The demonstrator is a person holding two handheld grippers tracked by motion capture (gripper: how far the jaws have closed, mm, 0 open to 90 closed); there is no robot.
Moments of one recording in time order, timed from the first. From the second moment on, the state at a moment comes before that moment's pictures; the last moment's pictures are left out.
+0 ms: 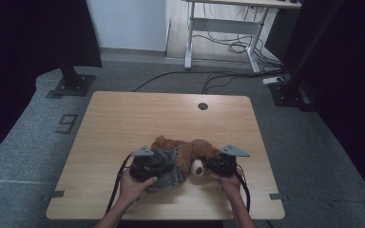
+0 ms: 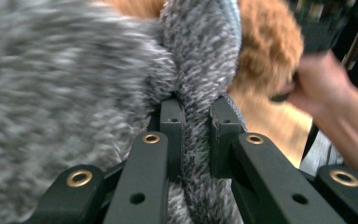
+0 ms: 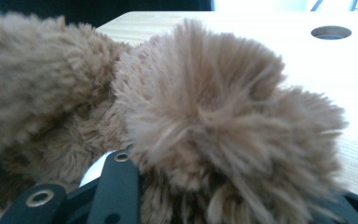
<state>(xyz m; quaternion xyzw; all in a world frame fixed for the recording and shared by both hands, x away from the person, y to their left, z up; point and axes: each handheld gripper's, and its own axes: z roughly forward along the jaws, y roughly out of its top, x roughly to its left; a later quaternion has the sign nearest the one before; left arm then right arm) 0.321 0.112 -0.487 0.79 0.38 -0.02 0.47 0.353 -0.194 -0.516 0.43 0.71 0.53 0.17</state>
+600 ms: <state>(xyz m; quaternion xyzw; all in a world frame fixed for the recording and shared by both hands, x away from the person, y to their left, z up) 0.364 0.099 -0.519 0.80 0.42 0.00 0.42 0.372 -0.189 -0.509 0.38 0.71 0.56 0.21</state>
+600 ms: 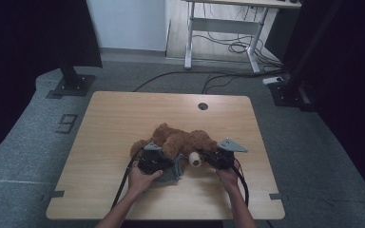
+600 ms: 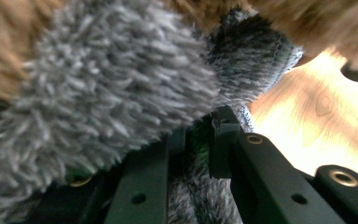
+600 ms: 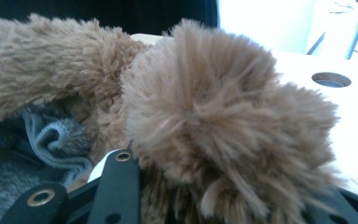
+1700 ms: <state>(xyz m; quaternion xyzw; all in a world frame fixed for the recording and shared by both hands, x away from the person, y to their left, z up) 0.407 0.094 -0.453 0.78 0.42 0.03 0.46 0.356 -0.205 -0.531 0.33 0.74 0.55 0.22</state>
